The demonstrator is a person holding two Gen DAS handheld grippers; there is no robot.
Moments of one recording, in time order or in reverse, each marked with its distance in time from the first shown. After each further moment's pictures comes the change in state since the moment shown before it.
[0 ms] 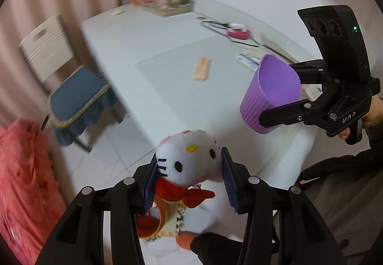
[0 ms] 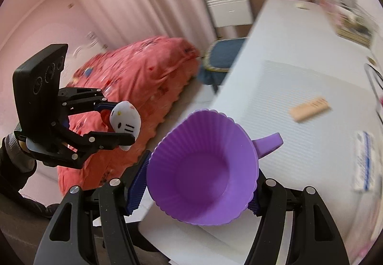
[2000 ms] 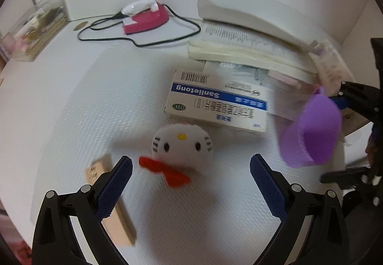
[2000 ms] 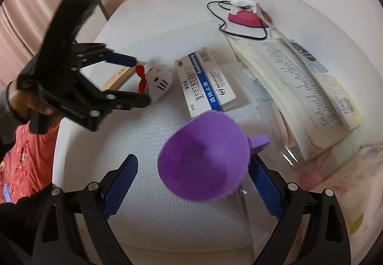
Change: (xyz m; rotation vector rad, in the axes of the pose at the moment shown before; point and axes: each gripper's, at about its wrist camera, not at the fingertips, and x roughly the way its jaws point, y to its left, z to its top) left arm 0.251 -0.134 0.189 0.562 0.155 -0.300; right arm -0.064 -0.187 -0.122 0.539 -0.083 -0.528
